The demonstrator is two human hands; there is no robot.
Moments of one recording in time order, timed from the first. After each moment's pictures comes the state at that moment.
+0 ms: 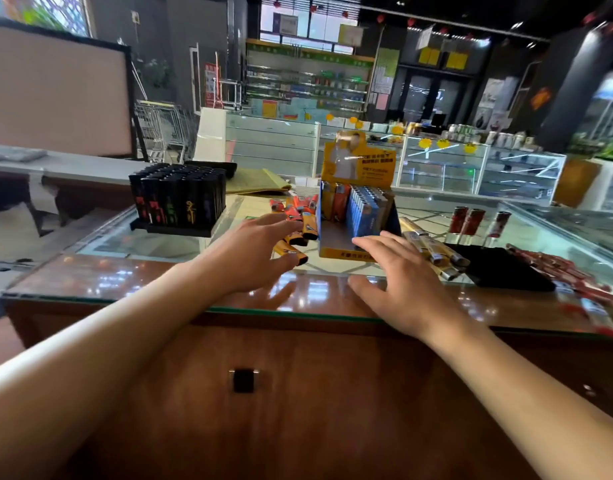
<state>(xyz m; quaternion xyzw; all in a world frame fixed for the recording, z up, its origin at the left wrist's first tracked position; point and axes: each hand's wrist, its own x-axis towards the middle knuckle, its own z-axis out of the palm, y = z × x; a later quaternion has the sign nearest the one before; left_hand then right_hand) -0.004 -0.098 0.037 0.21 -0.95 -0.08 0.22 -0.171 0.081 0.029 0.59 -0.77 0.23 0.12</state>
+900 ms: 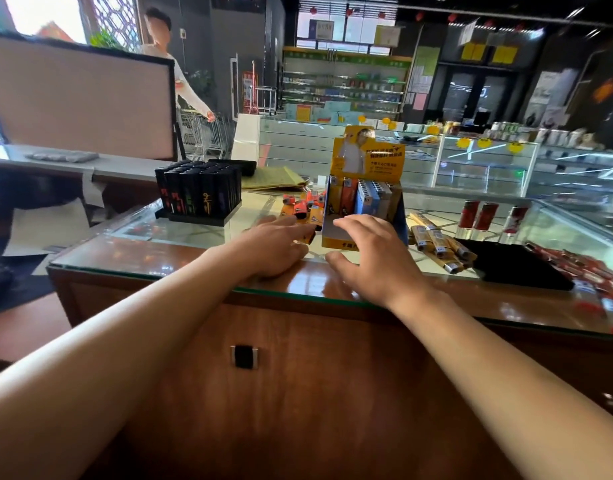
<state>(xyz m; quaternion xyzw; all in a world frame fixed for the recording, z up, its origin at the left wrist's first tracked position) -0.035 -0.084 0.034 0.31 -0.95 -0.05 0.09 -0.171 0.059 0.030 0.62 -0.73 0.27 0.13</state>
